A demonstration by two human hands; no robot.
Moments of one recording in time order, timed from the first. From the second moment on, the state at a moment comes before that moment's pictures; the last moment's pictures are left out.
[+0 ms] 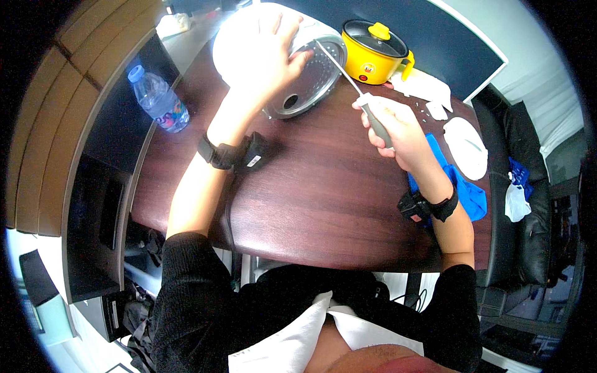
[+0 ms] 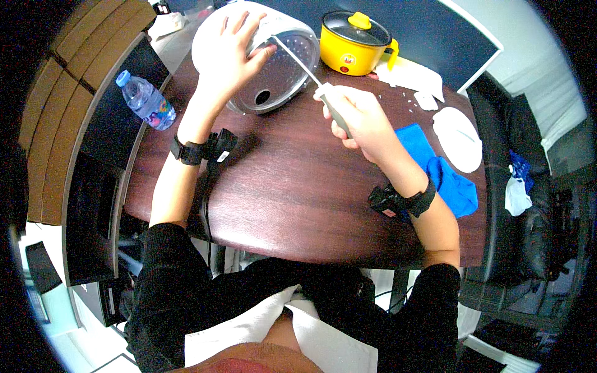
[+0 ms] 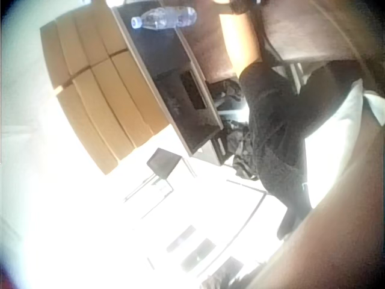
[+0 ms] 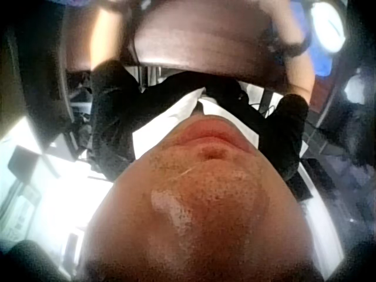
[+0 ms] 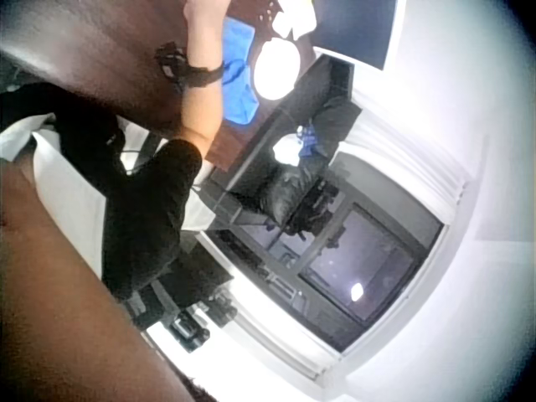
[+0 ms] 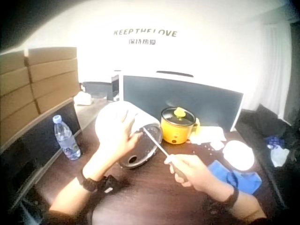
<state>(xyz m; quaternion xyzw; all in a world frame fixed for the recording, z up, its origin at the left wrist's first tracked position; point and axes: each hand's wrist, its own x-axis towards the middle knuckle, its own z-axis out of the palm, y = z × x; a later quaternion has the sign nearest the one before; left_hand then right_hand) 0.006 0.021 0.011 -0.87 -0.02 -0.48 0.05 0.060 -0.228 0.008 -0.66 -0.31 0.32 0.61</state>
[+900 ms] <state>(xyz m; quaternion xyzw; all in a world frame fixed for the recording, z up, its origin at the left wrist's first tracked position) 0.003 0.018 0.006 -0.89 -0.06 -0.44 -0.01 0.043 -0.219 0.000 -0.70 -0.31 0.29 0.57</state>
